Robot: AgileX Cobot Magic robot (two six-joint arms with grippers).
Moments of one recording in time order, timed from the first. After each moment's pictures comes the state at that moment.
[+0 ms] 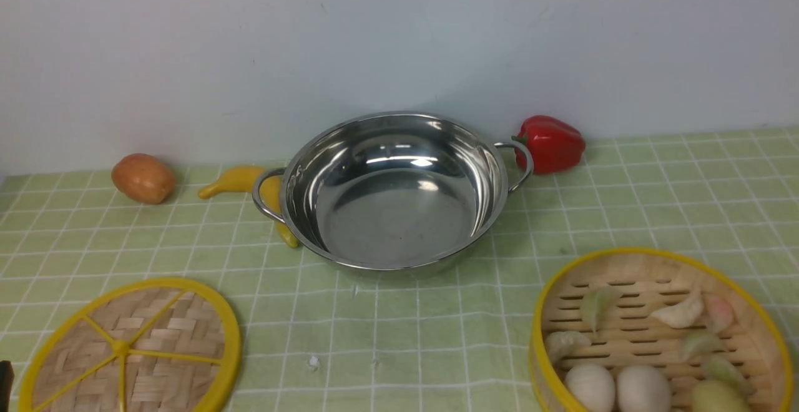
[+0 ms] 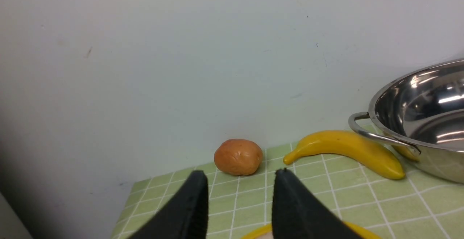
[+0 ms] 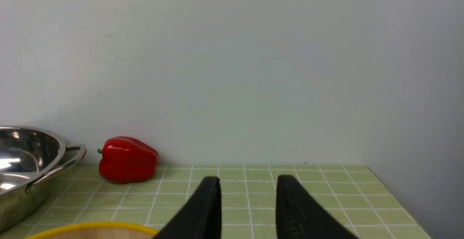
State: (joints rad) right arm -0.08 0.00 0.01 -0.10 0.09 0.18; left arm 0.11 0.00 0.01 -0.17 0.06 0.46
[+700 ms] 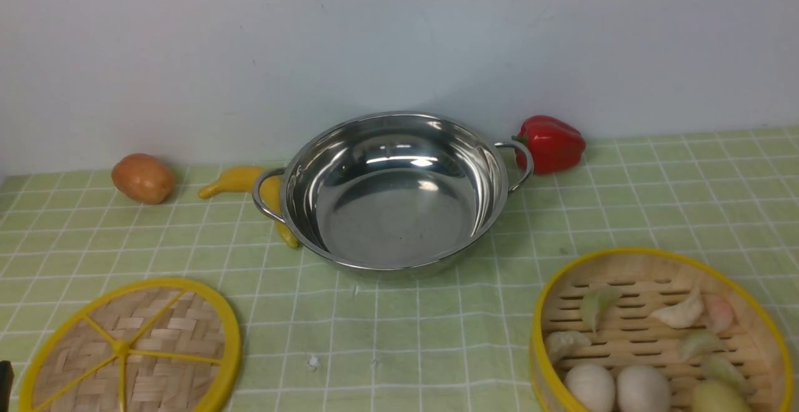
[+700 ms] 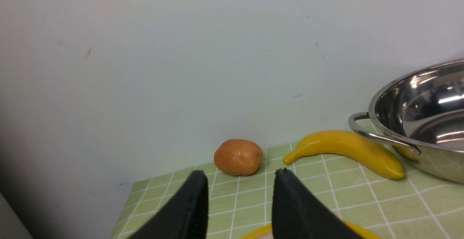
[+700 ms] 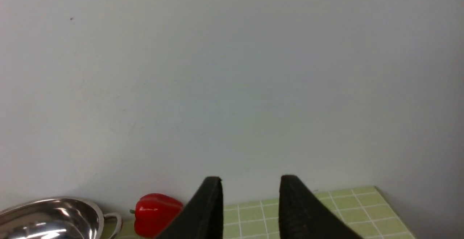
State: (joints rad) right arm -0.08 0.22 -0.57 0.00 0.52 0.23; left arm 0.11 0.00 0.01 -0.17 0.06 0.46
